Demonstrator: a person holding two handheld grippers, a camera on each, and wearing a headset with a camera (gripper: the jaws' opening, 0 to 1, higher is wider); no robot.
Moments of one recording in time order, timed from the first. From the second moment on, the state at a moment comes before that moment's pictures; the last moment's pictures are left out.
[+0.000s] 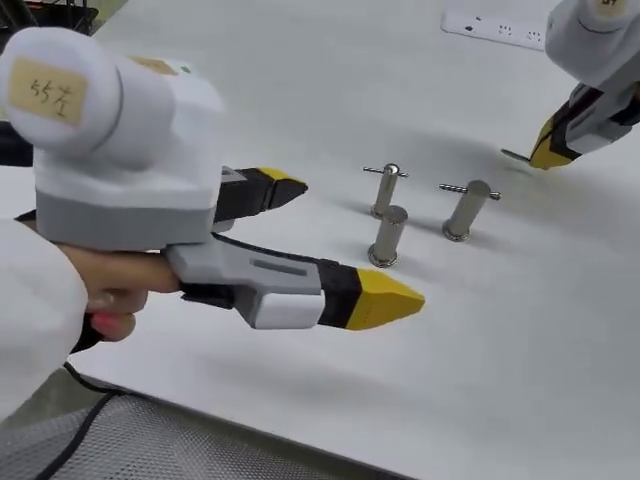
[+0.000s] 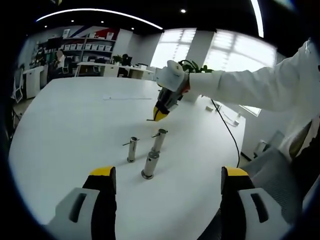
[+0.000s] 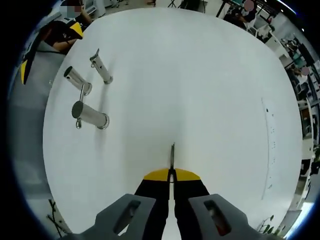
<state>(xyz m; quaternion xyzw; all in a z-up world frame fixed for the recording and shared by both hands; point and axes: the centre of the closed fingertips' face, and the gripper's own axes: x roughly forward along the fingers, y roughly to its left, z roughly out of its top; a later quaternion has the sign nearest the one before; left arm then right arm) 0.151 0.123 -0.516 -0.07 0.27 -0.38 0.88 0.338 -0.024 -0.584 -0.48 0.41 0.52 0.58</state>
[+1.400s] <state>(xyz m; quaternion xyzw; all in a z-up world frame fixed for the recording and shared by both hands) 0.190 0.114 -0.474 -0.19 0.24 -0.37 0.88 0.222 0.067 -0.493 -0.47 0.10 0.54 0.69</state>
